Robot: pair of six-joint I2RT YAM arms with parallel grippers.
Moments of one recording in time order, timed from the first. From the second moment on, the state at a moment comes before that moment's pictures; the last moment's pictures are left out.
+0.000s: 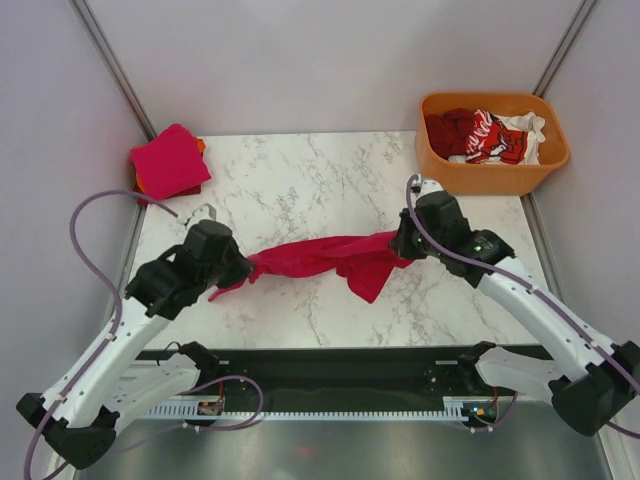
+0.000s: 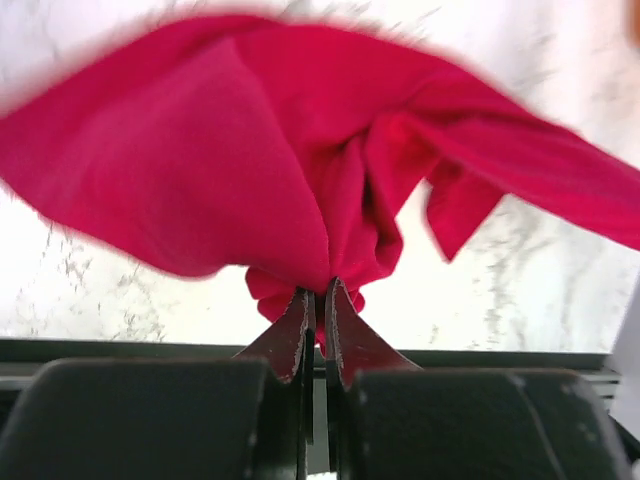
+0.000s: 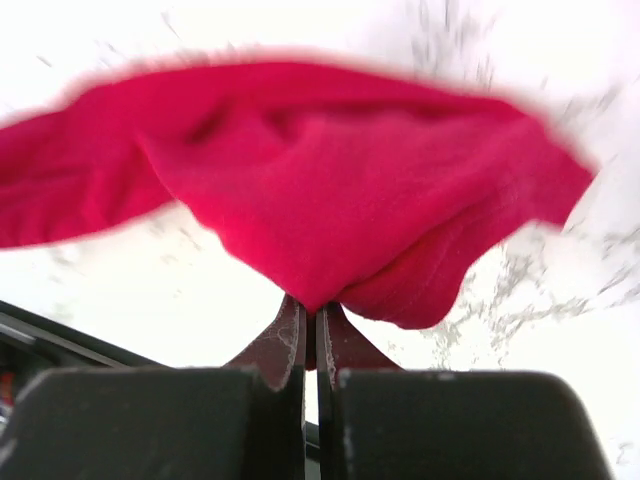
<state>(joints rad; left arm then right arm) -0.60 0.83 0.94 -0.96 -0.23 -0.97 0.57 1.13 0.97 -0.62 0.03 0.49</state>
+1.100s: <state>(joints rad) -0.04 1.81 1.75 -0.87 -0.05 -0.45 0.35 1.62 1.38 -0.62 0.00 0.37</state>
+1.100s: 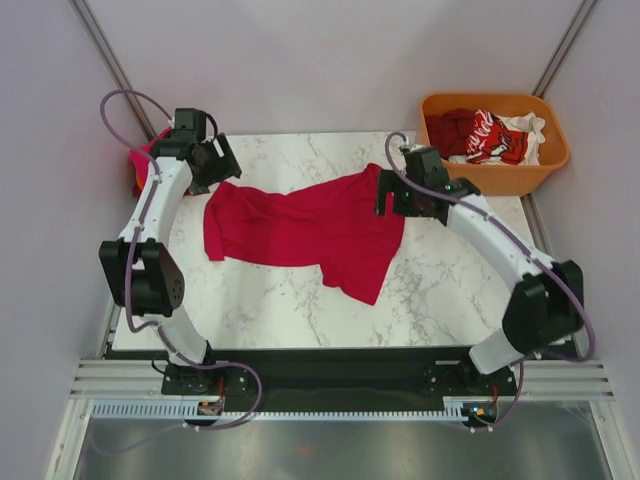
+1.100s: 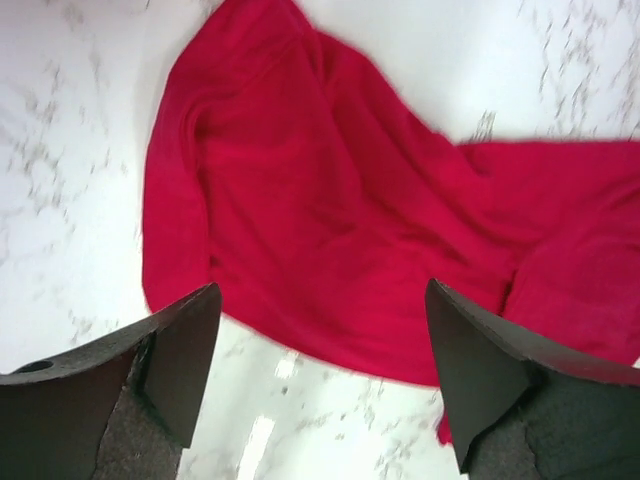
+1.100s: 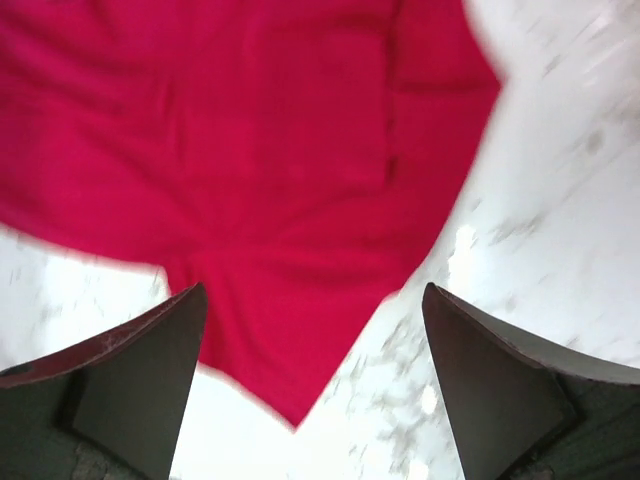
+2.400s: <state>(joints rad) -0.03 1.77 1.14 -0.72 -0.26 -0.47 0.63 1.47 0.72 -0.28 -0.08 0.50</state>
